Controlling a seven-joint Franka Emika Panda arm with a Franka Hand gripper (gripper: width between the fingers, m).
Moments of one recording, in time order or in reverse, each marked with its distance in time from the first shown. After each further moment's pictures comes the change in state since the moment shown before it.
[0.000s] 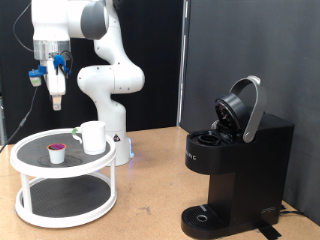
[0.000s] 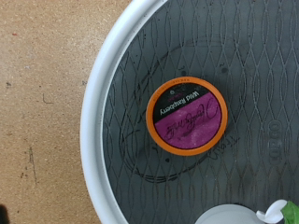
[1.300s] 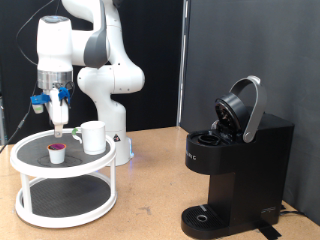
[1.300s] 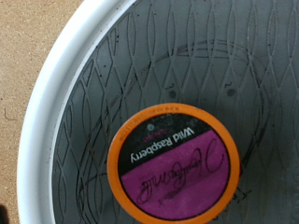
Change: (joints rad) arm -0.004 0.071 -0.047 -0.139 -0.081 0.218 -0.003
